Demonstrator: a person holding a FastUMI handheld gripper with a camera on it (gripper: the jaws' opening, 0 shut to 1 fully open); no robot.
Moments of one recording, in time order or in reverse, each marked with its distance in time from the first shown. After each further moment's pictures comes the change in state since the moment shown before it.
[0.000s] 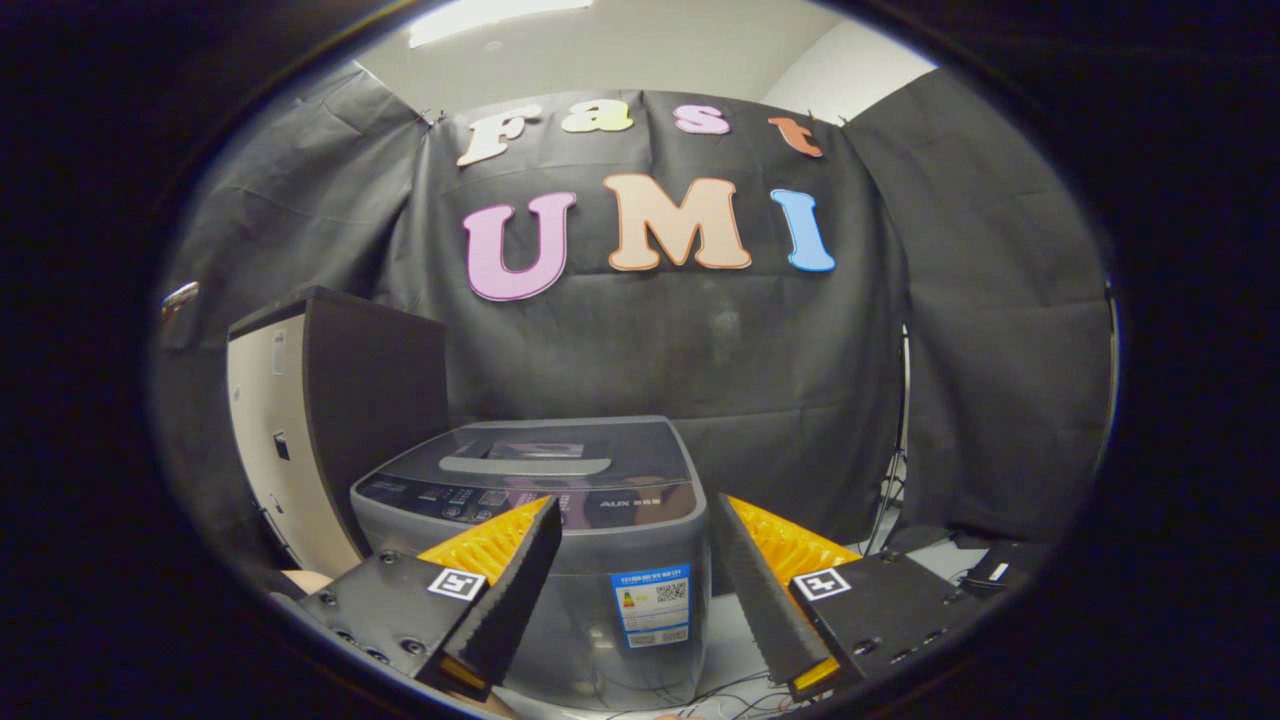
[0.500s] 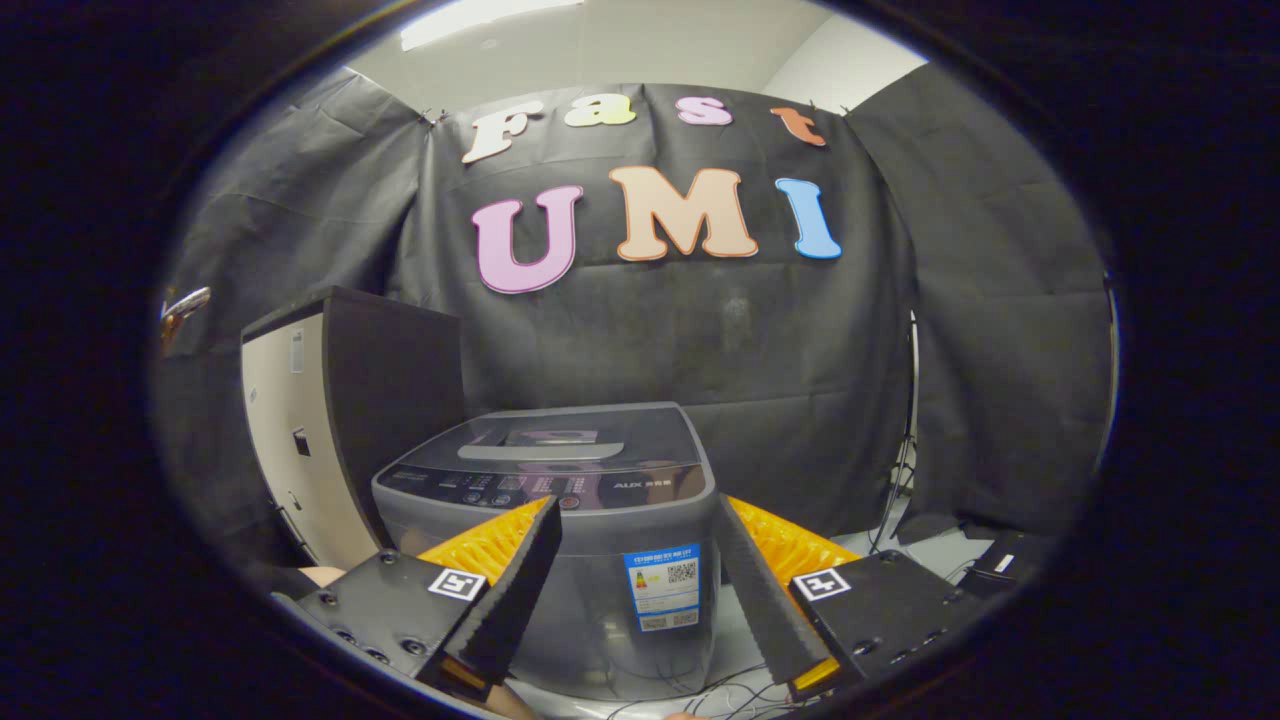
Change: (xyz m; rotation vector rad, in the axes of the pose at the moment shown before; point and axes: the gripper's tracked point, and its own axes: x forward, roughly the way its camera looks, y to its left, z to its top) arm -0.019 0.005 -0.009 0.015 0.041 0.031
